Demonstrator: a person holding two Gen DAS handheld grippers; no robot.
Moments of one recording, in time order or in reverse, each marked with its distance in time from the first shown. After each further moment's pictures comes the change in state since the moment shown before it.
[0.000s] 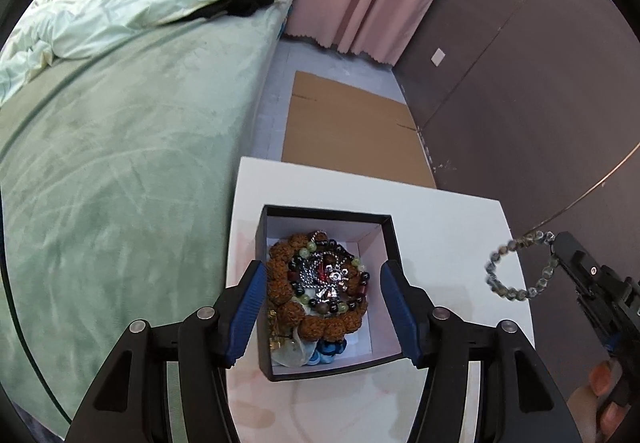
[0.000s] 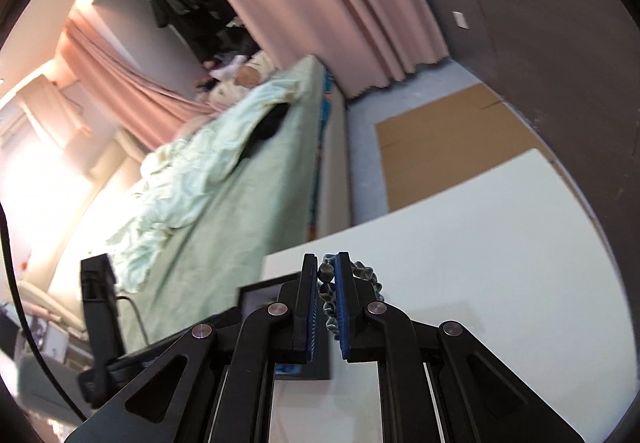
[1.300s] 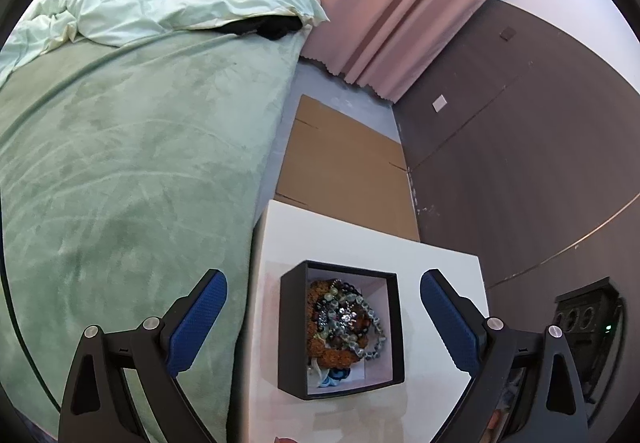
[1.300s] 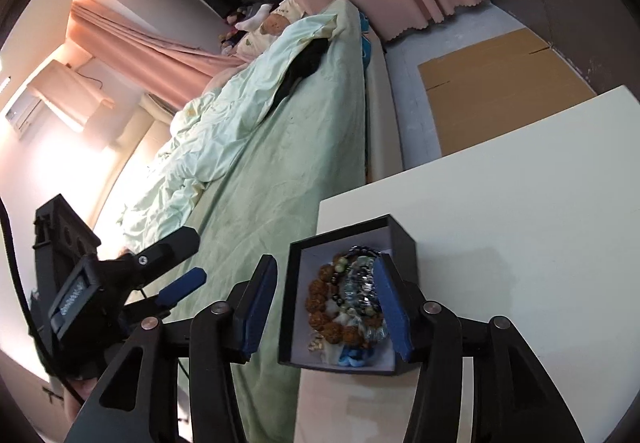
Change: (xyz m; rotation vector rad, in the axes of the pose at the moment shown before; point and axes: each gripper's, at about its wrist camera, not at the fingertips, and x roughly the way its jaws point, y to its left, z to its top) left arm -0.030 0.050 0.030 -0.152 -0.068 -0.093; right arm 0.078 0.029 -0.029 0.031 0.194 0.126
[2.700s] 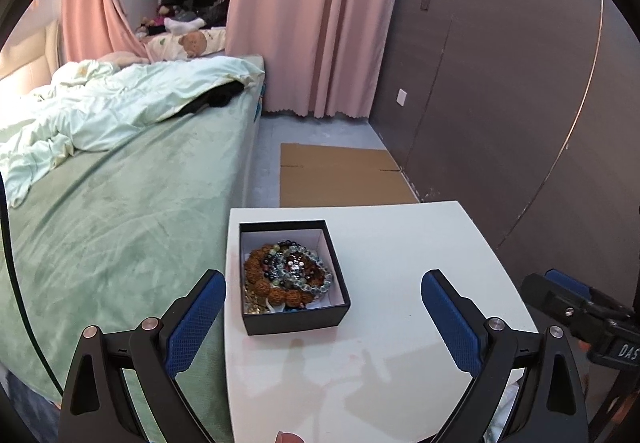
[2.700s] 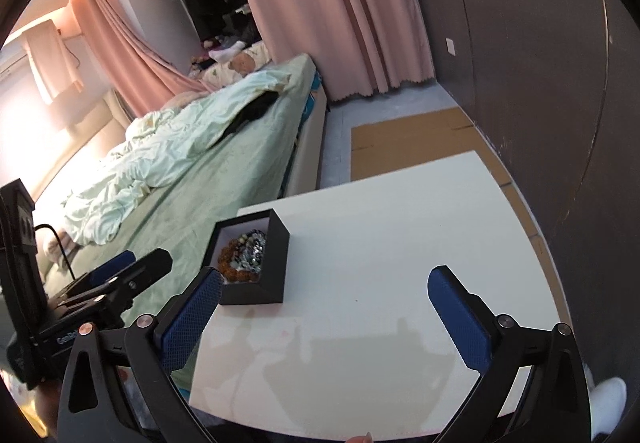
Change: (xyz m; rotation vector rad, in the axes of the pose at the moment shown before) left arm -0.059 -0.101 -0.112 0.375 -0.195 0.122; right arm -0.156 -0.016 -0.053 -0.181 -0.194 -0.292
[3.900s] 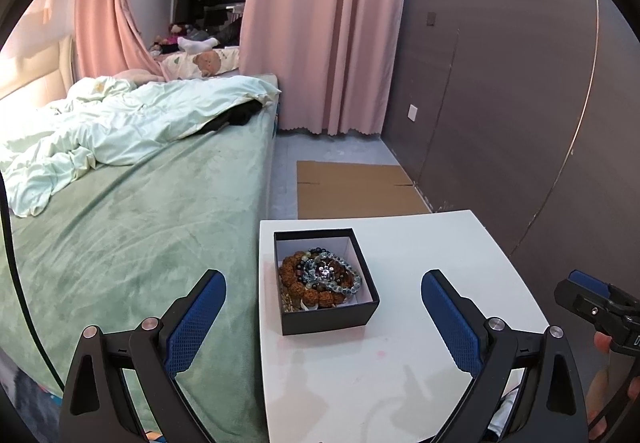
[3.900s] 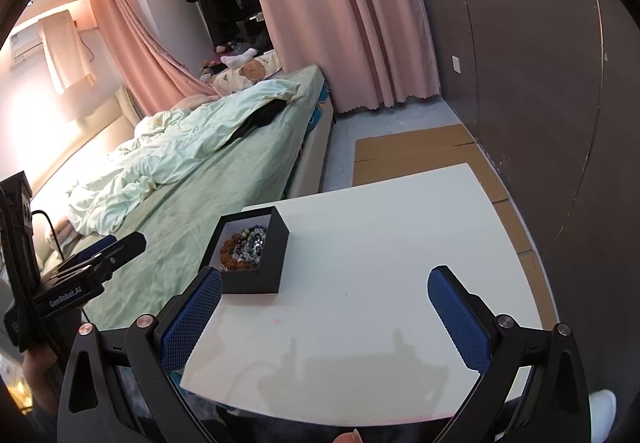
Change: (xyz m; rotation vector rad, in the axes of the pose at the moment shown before) left arm -0.023 0.016 -0.008 0.012 -0.071 0.048; right arm -0.029 -0.005 -0.014 -0.061 -0.045 0.005
